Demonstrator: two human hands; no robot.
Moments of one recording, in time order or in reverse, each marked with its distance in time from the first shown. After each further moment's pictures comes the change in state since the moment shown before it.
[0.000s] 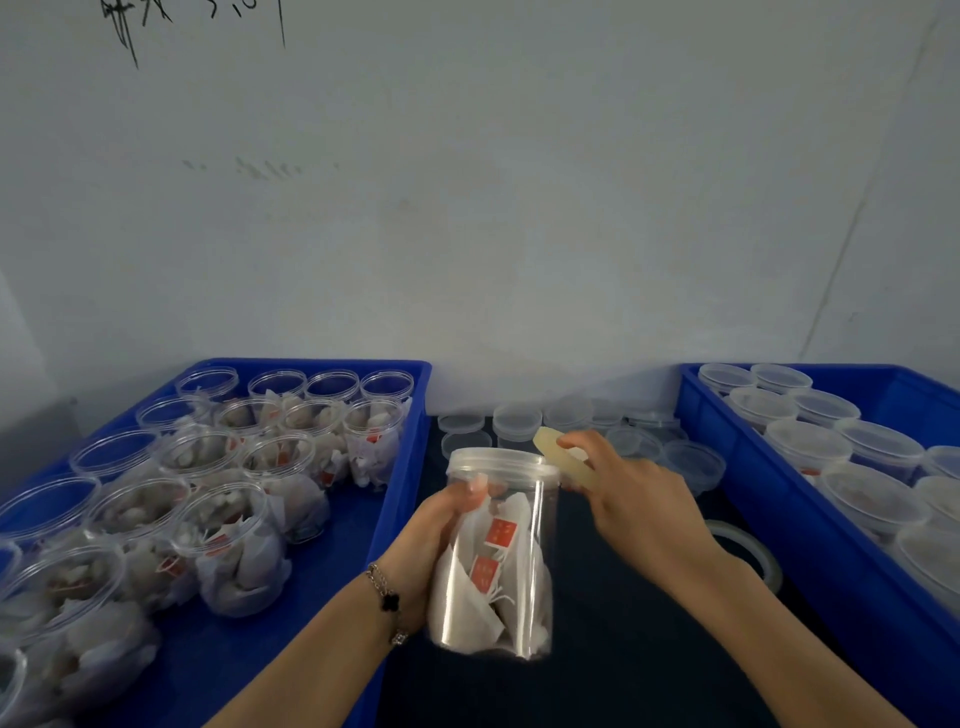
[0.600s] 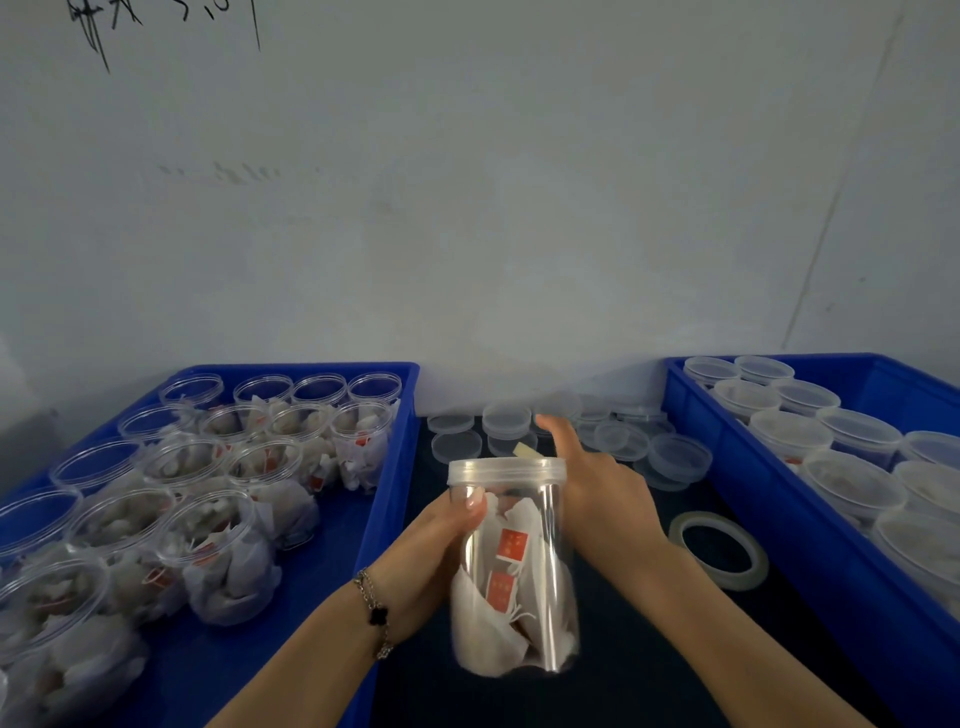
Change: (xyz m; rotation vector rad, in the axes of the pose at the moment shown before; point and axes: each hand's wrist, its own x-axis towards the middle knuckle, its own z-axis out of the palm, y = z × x) left_hand -0.003 0.001 0.007 0.129 -0.059 0.032; right_hand 0.005 -0.020 0.010 0.145 0.006 0.066
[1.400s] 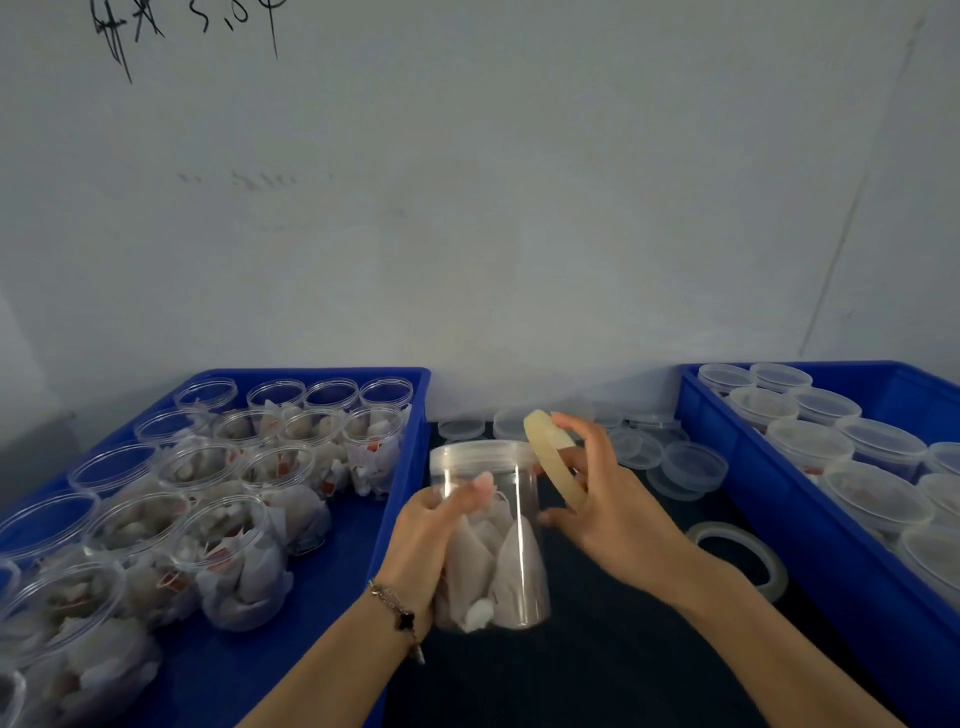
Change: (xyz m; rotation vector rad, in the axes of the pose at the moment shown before) left_hand -0.002 -0.004 -0.001 0.043 0.369 0.067; right_hand -0.006 0.005 -0.011 0.427 -0.091 -0.071
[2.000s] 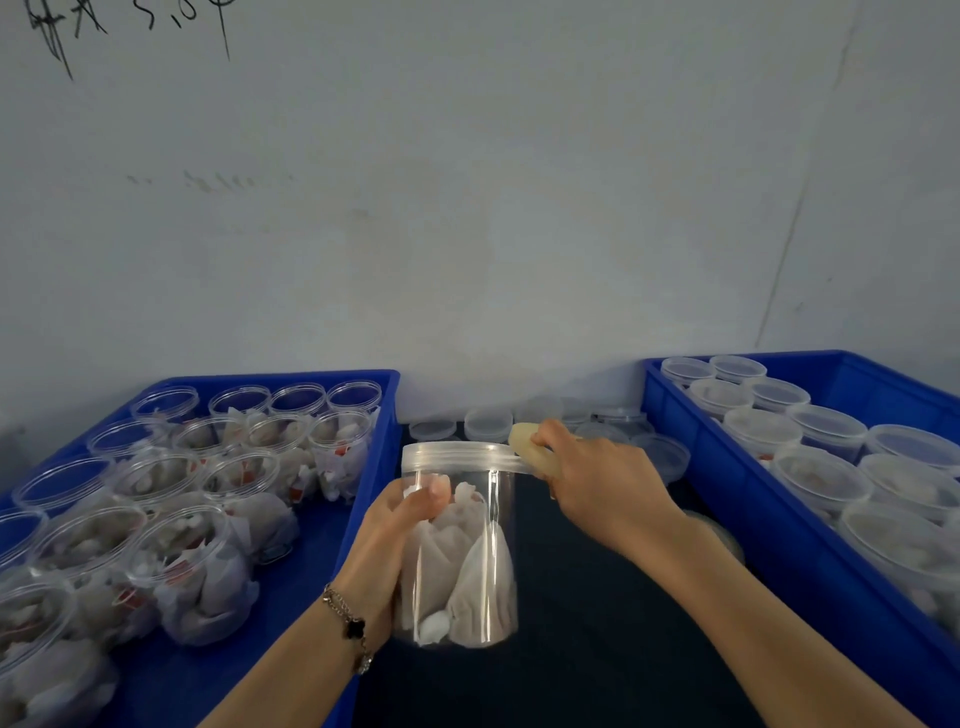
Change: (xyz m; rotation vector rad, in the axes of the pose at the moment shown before) left_hand -0.008 0.005 0.001 -0.131 -0.093 -0.024; right_hand 0.012 0.007 -0.022 -0.688 -0.004 0.031
